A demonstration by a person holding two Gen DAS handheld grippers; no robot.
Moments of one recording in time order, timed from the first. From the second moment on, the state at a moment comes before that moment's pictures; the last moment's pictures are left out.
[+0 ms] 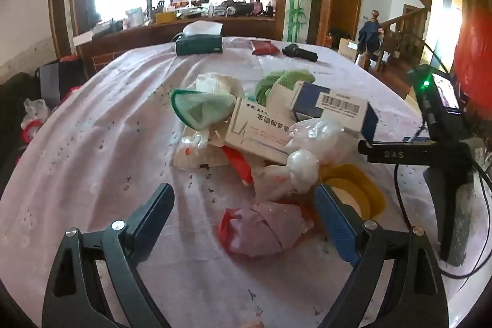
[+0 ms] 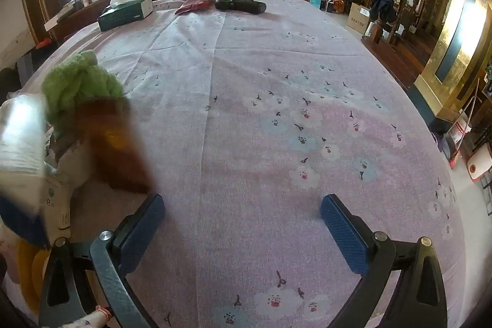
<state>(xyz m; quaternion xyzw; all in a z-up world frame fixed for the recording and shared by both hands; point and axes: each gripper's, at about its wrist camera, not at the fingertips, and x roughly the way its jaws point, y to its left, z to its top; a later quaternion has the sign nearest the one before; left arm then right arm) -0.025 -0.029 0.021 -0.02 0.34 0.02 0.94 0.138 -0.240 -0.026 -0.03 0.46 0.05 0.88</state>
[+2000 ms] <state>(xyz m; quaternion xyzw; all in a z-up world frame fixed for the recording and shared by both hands) -0.142 -0.010 0.099 -0.05 0.30 0.12 0.95 -0.128 -0.238 0.117 0.05 0.23 0.13 0.96</state>
